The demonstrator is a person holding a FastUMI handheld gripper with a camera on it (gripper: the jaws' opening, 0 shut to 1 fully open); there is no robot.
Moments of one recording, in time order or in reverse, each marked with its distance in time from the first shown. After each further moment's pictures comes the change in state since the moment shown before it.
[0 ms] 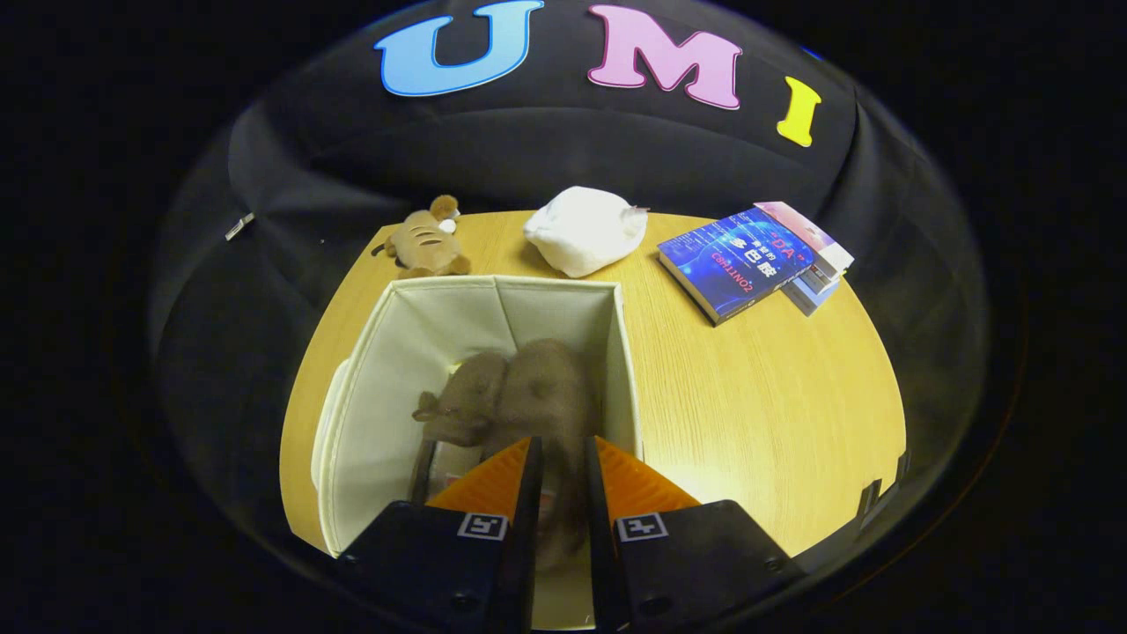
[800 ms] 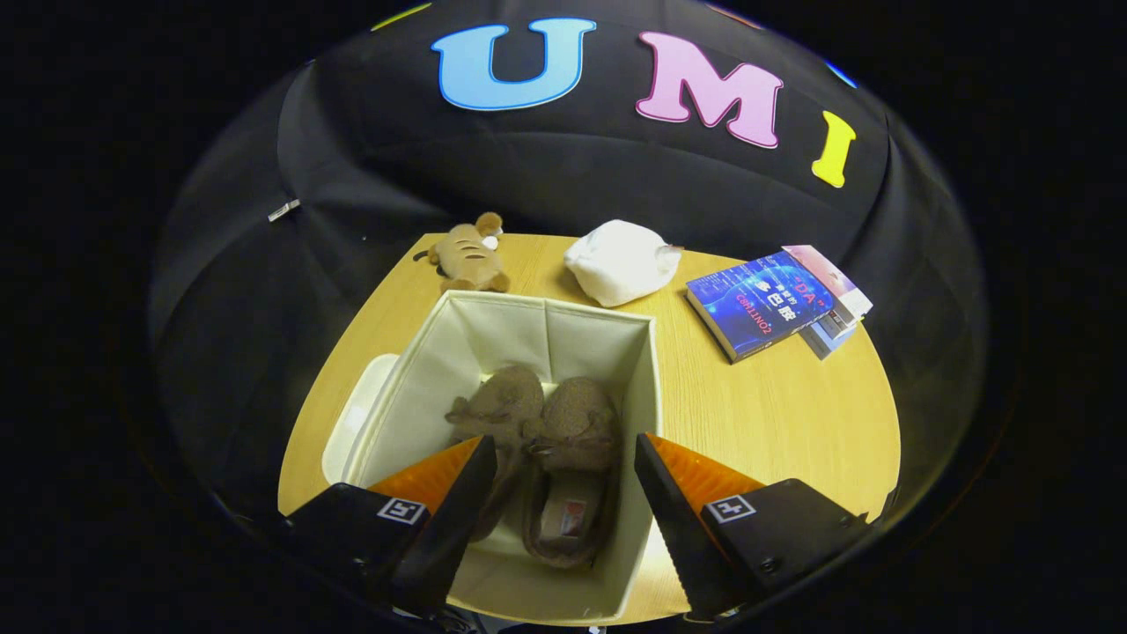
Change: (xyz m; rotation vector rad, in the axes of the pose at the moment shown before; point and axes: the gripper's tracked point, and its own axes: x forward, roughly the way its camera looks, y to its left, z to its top) arm -0.024 0.012 0.012 -0.108 -0.097 0.076
